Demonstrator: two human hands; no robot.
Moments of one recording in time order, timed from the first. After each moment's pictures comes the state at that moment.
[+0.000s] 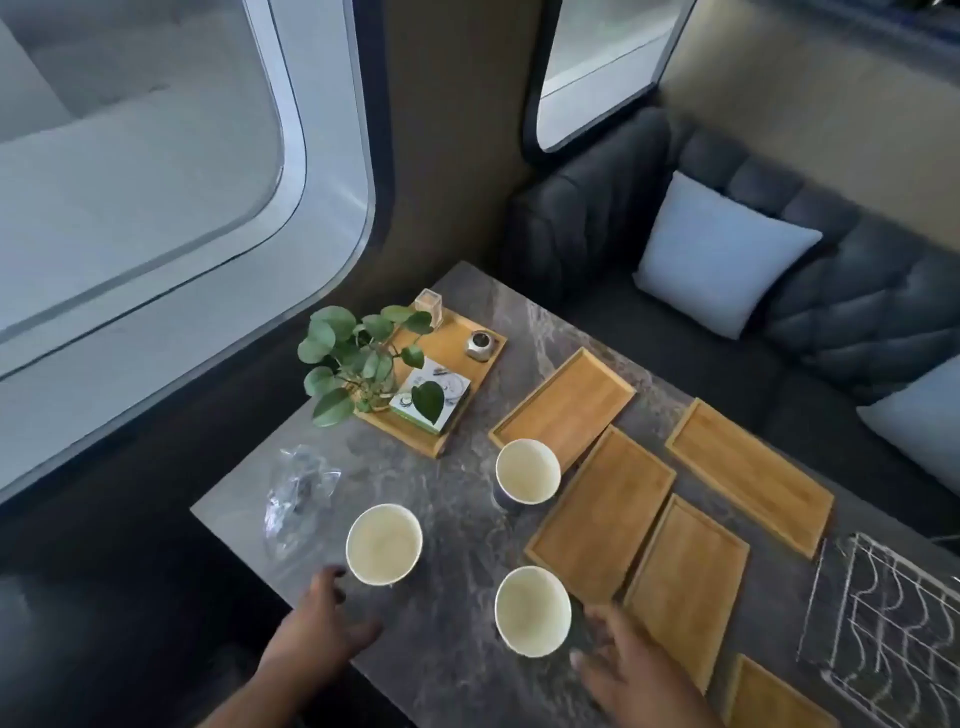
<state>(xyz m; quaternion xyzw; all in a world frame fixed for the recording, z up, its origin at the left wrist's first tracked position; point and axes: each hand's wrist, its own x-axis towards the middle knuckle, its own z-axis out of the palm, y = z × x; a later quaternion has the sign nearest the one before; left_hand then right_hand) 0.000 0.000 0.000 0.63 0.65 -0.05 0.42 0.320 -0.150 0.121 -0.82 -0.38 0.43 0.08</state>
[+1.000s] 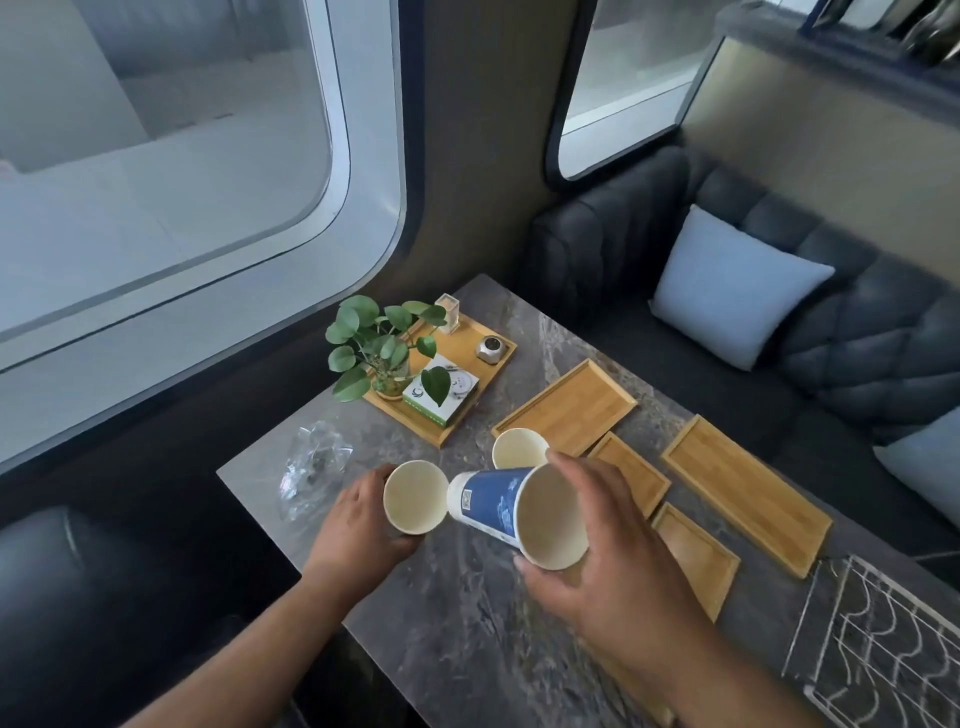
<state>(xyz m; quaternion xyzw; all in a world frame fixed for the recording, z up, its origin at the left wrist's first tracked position) 0.067 0.008 0.070 0.73 0.59 0.17 0.30 0.316 -0.119 0.217 -0.68 -0.67 0.17 0.24</state>
